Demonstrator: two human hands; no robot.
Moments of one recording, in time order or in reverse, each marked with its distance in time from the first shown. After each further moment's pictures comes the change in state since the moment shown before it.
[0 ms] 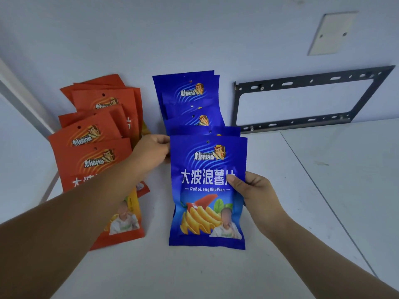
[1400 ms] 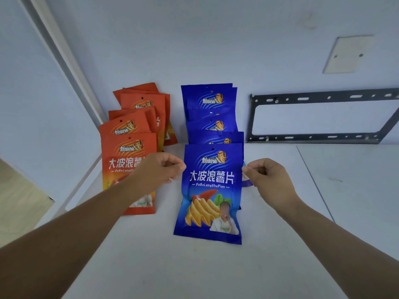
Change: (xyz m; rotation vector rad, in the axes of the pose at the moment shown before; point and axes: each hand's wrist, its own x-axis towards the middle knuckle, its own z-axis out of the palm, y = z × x) left_hand -0.118 -0.006 -0.007 0.277 0.067 0.116; right_hand 0.014 -0.034 -0.037 -0.370 0.012 -0.182
